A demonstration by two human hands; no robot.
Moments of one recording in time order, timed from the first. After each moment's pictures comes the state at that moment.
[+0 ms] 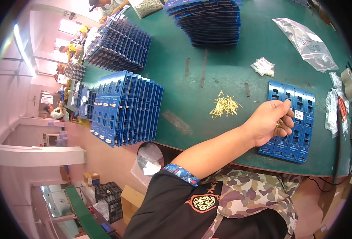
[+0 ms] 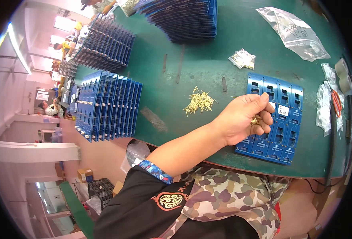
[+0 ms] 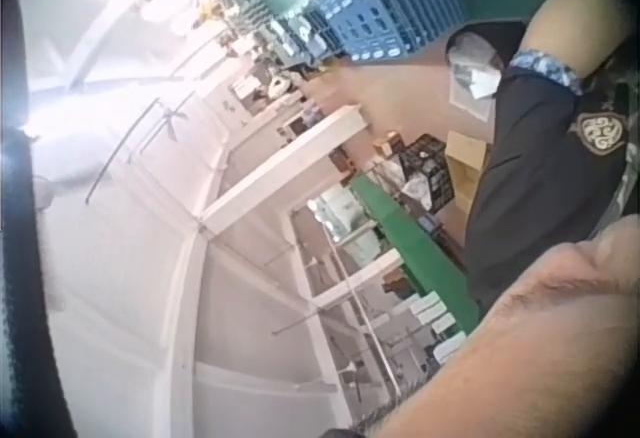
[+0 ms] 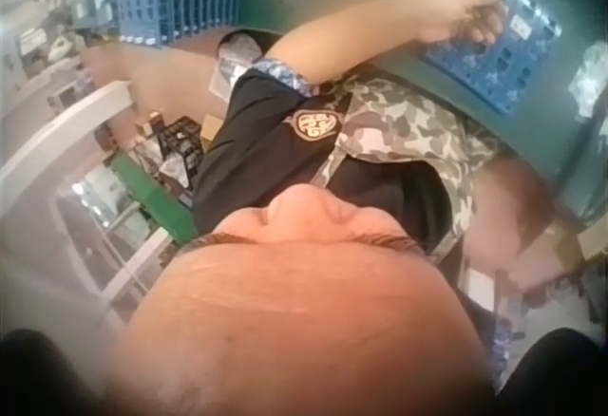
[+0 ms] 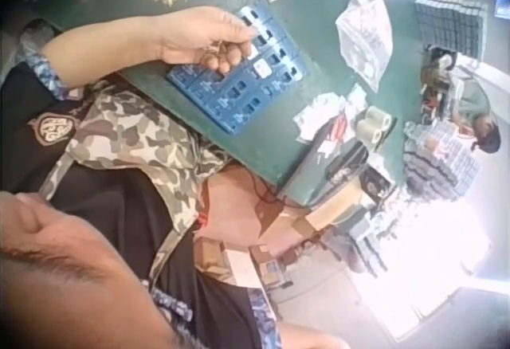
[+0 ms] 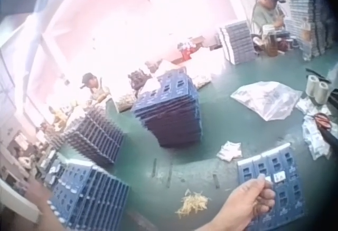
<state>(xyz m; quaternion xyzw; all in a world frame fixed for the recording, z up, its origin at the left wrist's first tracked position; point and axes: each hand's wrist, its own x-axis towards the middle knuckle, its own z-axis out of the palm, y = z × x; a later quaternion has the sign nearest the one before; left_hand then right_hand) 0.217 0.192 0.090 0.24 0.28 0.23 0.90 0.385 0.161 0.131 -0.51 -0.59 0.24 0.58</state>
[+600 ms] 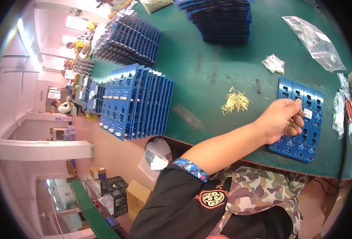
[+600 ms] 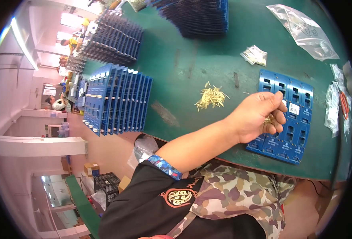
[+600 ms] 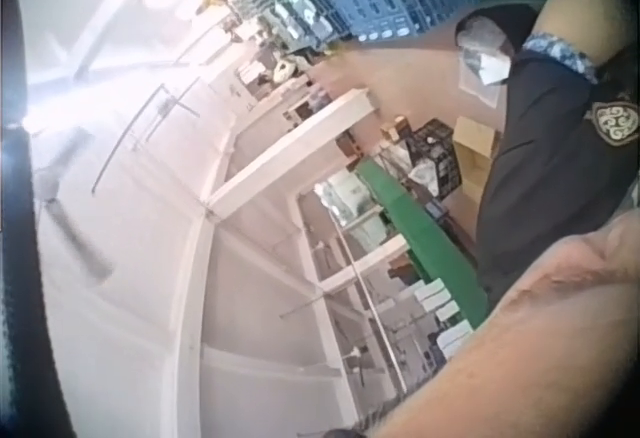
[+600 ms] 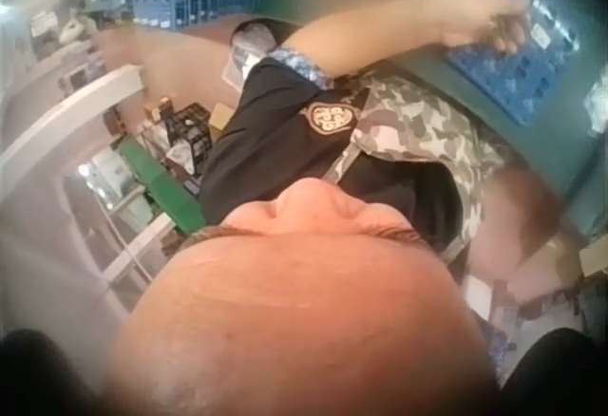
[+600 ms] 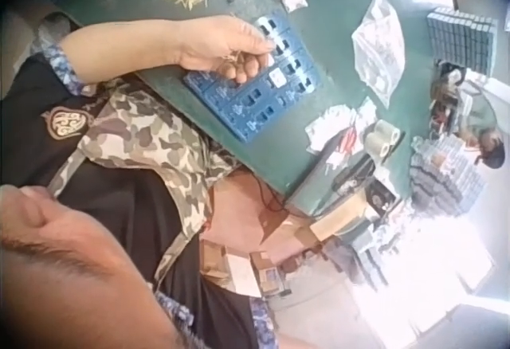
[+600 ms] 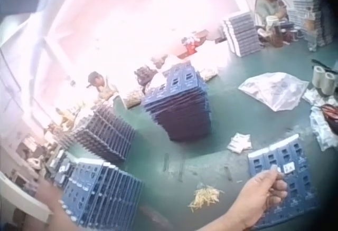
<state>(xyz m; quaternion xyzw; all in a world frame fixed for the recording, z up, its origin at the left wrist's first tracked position) 0.218 0.190 0.084 0.24 0.27 0.23 0.90 0.338 0.162 0.131 -0.45 -0.60 0.31 0.59</state>
